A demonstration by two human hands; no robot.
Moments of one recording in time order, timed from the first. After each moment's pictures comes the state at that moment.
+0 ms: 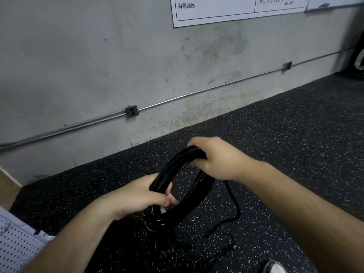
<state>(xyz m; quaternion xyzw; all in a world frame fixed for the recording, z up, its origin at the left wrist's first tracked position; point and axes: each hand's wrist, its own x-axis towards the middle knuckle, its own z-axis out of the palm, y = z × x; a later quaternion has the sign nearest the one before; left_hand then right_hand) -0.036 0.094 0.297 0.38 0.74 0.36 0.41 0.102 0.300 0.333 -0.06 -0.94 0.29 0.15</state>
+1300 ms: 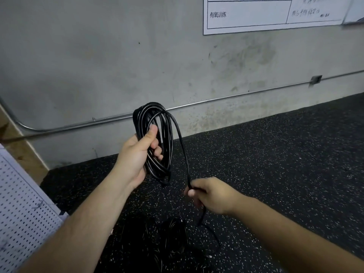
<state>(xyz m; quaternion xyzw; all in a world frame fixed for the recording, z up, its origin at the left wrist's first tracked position) -0.058 0.081 0.345 0.20 0.56 0.78 0.19 0.072 0.250 0.257 -0.05 -0.92 0.39 -0.01</state>
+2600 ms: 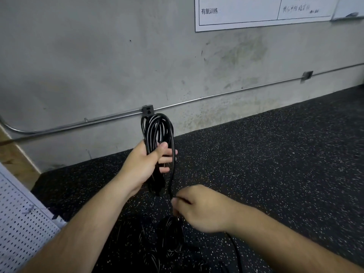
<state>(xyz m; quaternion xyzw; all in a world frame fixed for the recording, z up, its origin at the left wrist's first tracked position) -0.049 0.089 0.324 0.27 0.72 0.61 0.19 0.101 0.196 0.306 -0.06 -0.93 0.37 -0.06</state>
